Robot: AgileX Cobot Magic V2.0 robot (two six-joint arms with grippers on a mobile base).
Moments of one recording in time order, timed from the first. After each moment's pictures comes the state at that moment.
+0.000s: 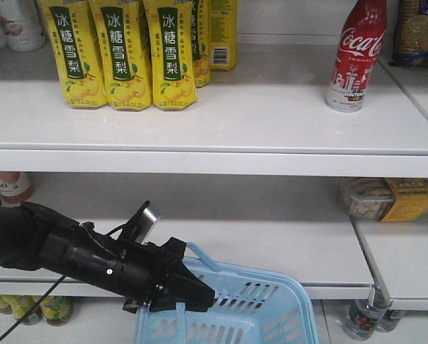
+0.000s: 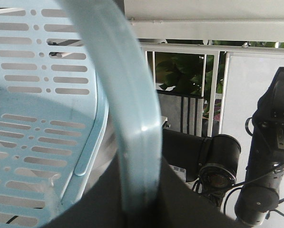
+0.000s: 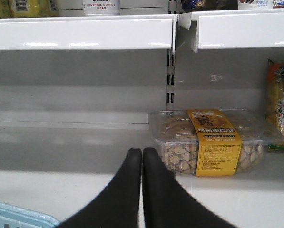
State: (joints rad) left arm -0.35 1.81 -0.83 -1.49 1.10 0.75; right arm 0.06 -0.01 0.03 -0.01 0.11 0.03
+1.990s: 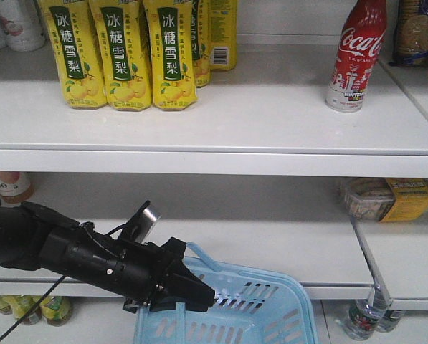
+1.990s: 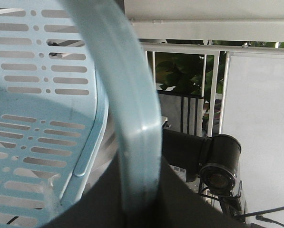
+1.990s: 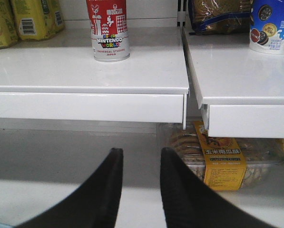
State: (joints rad) left arm -0.35 1.81 -0.83 -1.49 1.10 0.75; right arm 0.06 0.36 -0.40 0.09 0.31 -0.05
